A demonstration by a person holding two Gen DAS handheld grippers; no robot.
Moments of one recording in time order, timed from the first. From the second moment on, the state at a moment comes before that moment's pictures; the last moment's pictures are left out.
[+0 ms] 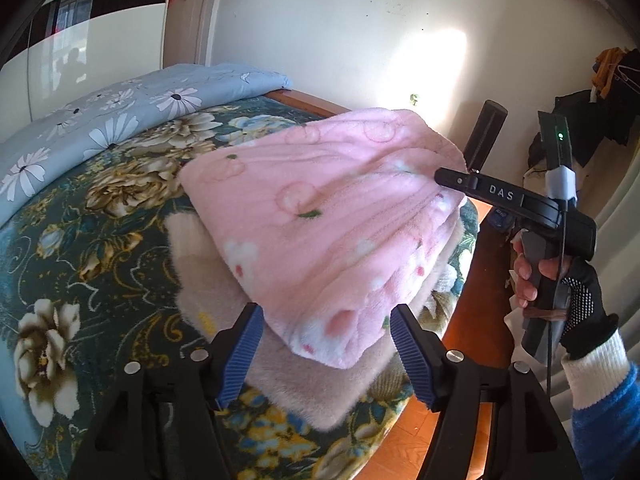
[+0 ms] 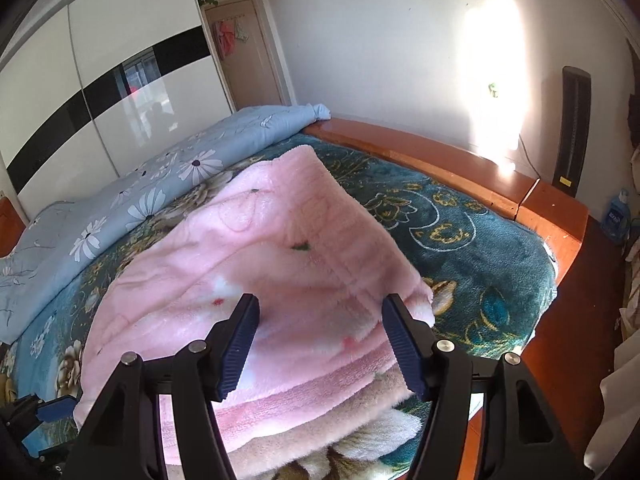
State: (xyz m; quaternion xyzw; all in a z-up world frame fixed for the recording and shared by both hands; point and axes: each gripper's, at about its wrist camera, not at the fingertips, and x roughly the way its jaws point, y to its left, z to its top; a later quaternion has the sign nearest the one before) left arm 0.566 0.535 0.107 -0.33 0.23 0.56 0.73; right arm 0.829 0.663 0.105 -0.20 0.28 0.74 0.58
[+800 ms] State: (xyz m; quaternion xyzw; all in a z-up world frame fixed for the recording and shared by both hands) left arm 0.522 0.413 0.076 -0.32 0.21 0.61 0.69; right arm 0.752 0.459 0.065 -0.18 0.28 0.71 0.62
